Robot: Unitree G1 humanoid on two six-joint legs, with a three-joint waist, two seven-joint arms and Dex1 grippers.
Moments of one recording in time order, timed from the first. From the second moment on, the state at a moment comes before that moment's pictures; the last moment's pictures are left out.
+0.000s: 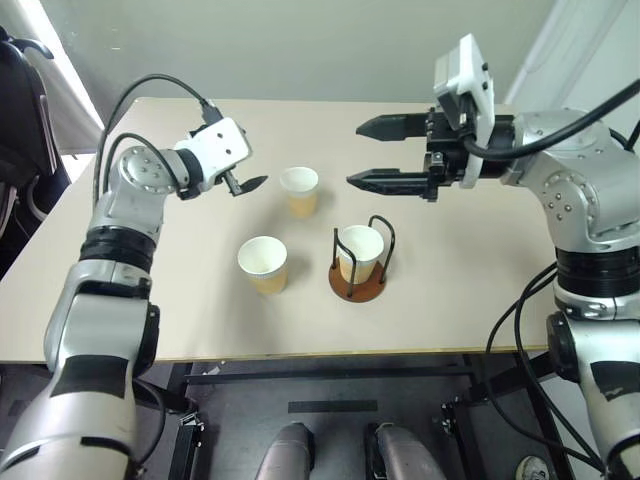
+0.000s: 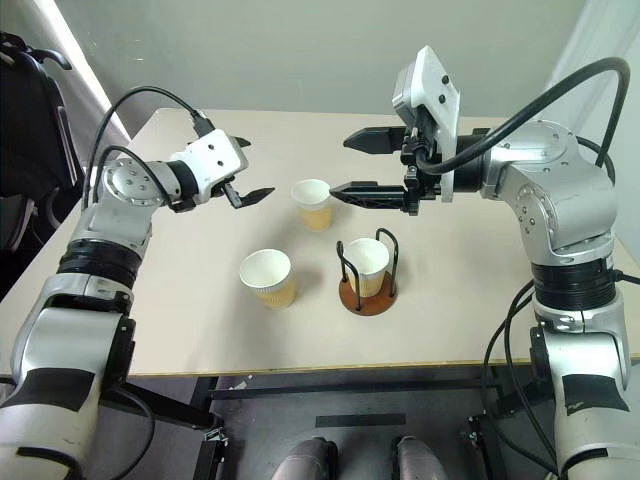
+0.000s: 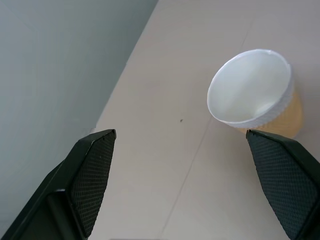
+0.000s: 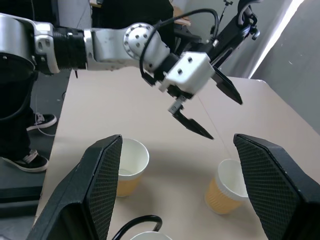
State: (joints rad) left arm -1.18 0.68 -0.20 1.00 0.23 -0.35 -0.74; right arm -1.08 -0.60 0.08 -0.11 0.45 0.76 1.10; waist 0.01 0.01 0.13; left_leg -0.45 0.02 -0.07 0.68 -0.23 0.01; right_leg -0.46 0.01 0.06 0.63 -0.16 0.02
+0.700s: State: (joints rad) left arm -1.22 0.56 -0.27 1.23 0.34 -0.46 -0.77; right arm -1.06 -0.64 0.08 -0.16 0.47 0.71 1.09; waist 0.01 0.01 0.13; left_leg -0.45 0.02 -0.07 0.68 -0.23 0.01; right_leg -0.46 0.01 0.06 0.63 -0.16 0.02
